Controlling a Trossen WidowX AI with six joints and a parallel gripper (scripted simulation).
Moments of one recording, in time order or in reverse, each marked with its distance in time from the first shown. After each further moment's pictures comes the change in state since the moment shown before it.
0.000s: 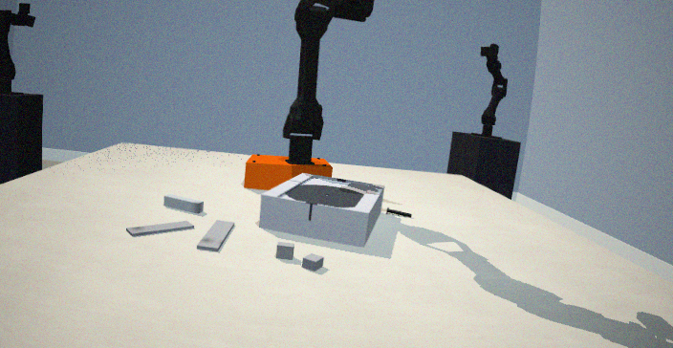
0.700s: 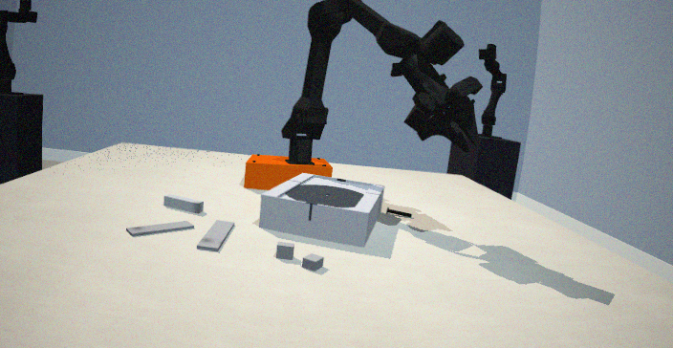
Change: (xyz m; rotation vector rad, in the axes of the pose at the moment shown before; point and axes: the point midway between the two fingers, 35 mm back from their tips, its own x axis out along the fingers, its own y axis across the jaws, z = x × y) arm -0.100 -0.080 -0.315 1.514 0.169 -1.427
